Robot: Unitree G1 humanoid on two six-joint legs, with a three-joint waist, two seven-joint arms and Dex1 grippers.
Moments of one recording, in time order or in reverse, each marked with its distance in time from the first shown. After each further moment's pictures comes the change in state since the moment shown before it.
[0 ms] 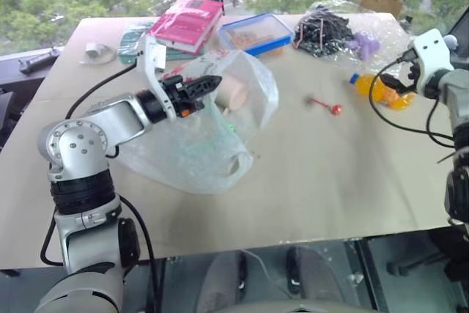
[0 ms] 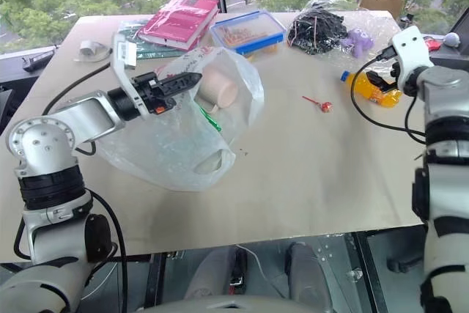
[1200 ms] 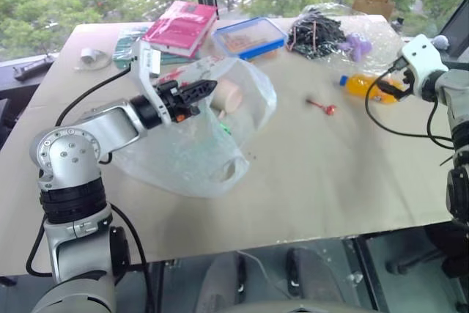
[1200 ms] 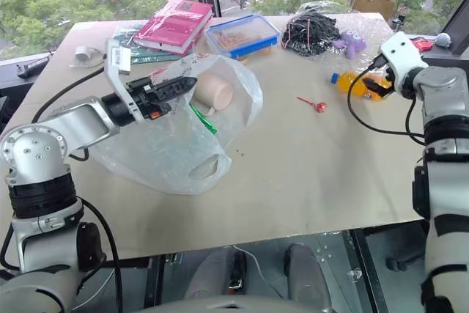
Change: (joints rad) left arm 0.061 0.049 -0.007 -0.032 -0.073 -0.036 0.038; right arm -0.002 -0.019 0.056 -0.015 -0.079 -0.099 0.078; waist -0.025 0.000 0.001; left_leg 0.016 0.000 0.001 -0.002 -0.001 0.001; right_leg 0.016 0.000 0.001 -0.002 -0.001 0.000
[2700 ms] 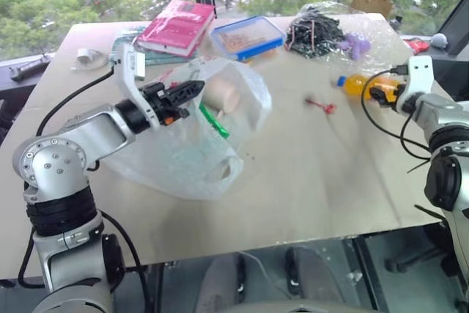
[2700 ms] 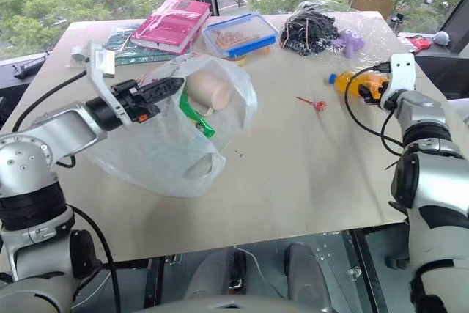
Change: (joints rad) left arm 0.075 0.024 0.094 -0.077 -0.040 0.012 0.072; right arm -0.007 0.095 -0.230 0.198 0.183 0.114 -0.059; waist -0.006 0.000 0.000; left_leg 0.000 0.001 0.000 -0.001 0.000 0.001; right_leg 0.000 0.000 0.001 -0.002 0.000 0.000
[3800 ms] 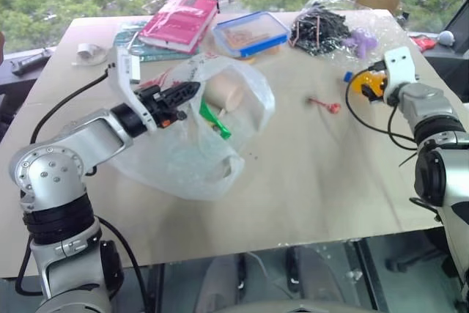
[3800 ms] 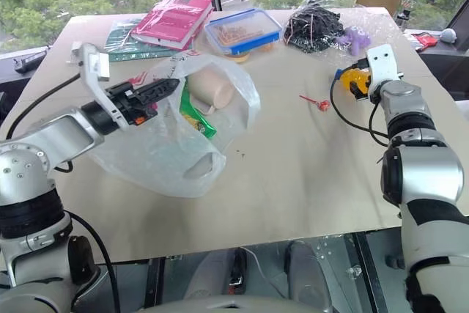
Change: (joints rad) left arm 0.060 0.000 0.037 -0.073 -0.042 -0.027 0.049; right arm -0.066 0.062 0.118 -0.001 -0.112 0.008 -0.198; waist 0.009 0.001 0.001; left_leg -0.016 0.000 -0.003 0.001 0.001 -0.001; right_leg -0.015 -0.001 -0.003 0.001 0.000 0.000
